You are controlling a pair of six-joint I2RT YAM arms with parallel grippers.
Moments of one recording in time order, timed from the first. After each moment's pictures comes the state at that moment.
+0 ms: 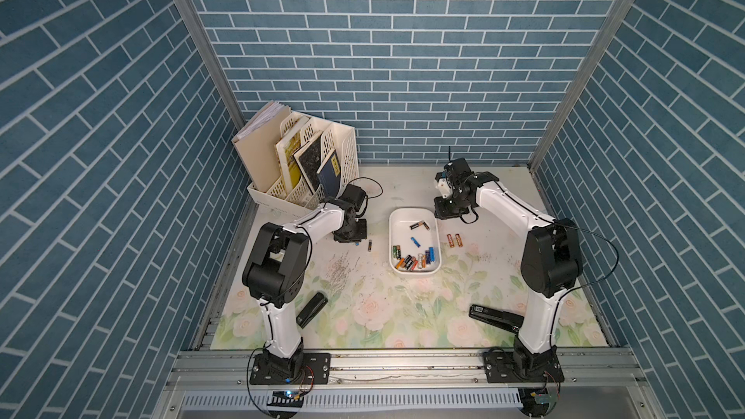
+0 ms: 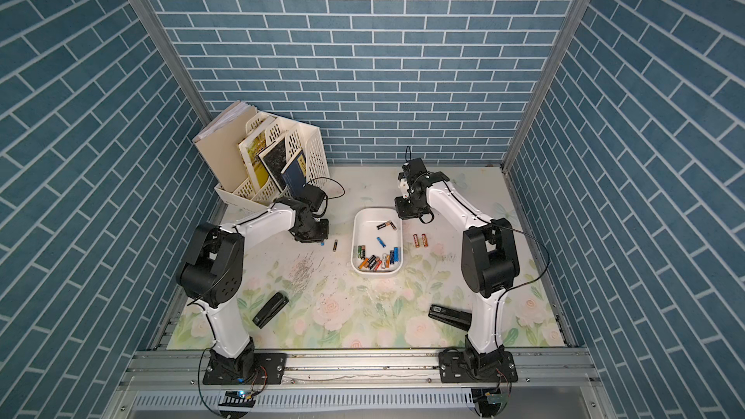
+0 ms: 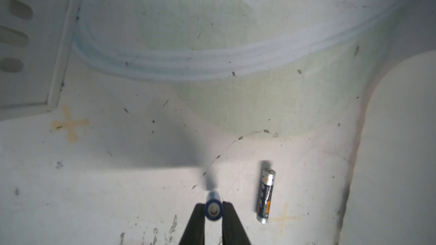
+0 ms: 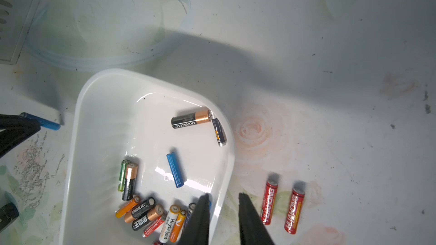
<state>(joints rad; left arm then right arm) -0.39 1.88 1.30 -0.69 0.01 -0.40 0.44 1.94 1.65 -0.88 -0.17 0.13</state>
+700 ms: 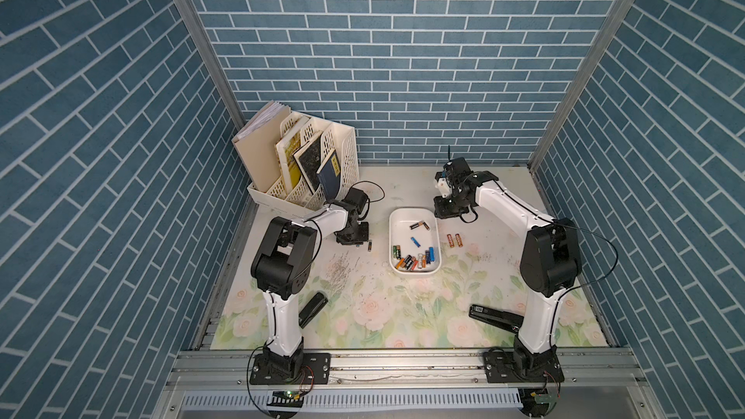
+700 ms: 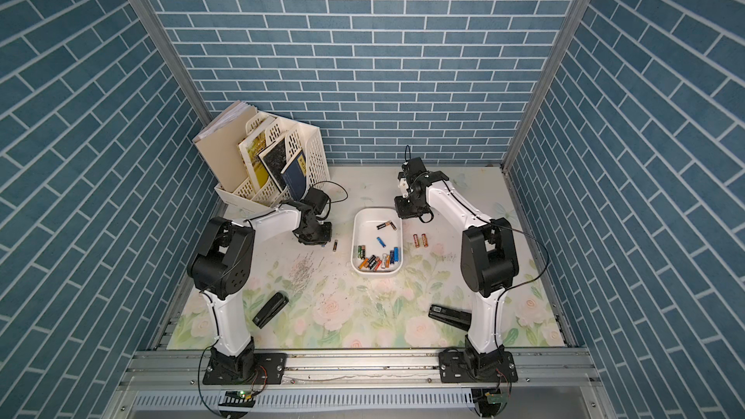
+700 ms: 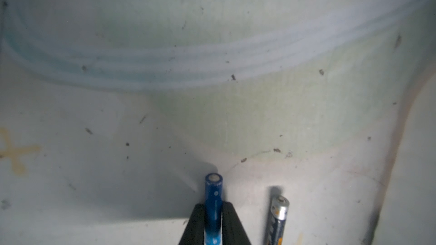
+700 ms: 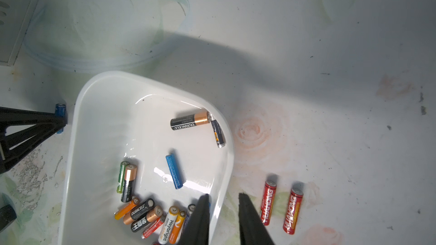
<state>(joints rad) -0.39 1.96 1.30 -0.65 0.04 -0.38 0.44 1.95 1.66 -0.89 -0.16 0.13</state>
